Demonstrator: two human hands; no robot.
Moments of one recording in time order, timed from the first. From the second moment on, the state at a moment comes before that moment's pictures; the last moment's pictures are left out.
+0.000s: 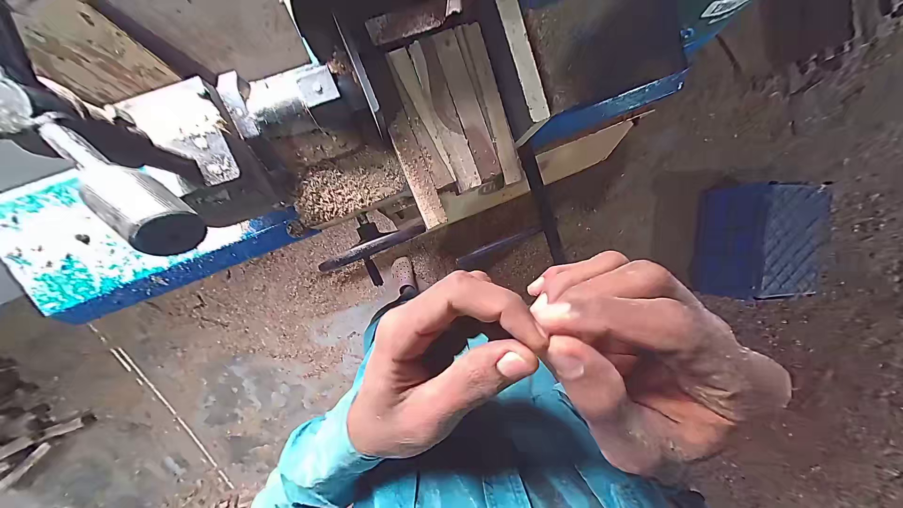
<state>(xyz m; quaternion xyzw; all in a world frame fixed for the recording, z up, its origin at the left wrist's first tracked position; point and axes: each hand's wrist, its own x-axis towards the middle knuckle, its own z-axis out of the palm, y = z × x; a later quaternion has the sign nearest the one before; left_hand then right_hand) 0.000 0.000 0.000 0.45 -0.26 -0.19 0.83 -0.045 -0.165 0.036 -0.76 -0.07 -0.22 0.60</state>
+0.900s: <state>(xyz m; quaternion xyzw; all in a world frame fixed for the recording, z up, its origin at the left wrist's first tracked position) 0.008 -0.006 -0.024 0.82 -0.46 0.09 0.32 -0.046 -0.176 0.003 -0.35 0.13 -0.05 0.92</state>
